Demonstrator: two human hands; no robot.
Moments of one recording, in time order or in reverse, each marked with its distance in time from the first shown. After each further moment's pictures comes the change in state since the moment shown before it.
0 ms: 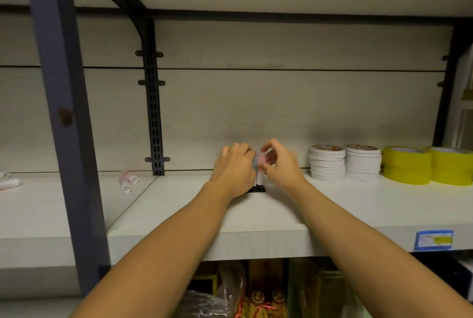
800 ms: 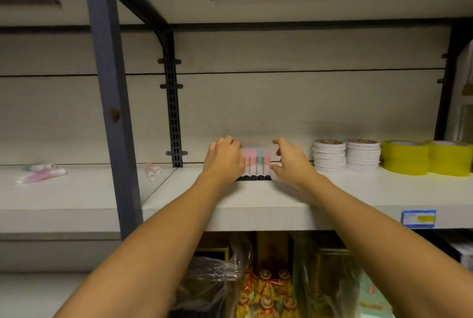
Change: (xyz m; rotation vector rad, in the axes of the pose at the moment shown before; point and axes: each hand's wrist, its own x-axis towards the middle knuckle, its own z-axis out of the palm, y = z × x) left_hand -0.036 -0.008 -0.051 -0.033 -0.042 -0.239; right_hand -0.031 -0.023 -0.031 -0.346 -0.186 -0.072
